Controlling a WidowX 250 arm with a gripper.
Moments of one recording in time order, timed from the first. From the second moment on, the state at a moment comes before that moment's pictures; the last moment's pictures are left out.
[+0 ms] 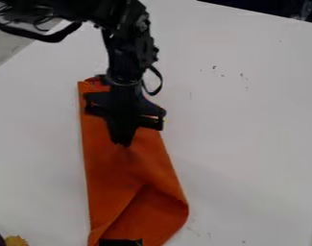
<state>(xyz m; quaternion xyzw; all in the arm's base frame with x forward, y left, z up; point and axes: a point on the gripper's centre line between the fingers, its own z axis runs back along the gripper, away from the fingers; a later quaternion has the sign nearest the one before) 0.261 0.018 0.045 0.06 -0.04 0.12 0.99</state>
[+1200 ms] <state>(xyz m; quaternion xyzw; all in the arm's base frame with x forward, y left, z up) 0.353 -0.062 0.009 0.00 -0.03 0.03 1.00</state>
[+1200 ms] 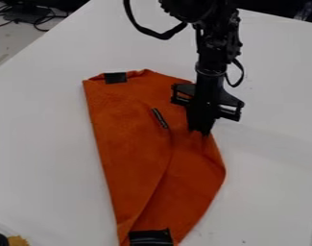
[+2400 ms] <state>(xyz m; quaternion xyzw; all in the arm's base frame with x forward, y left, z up) 0.382 -0.113 0.021 0.02 -0.03 0.07 1.00</state>
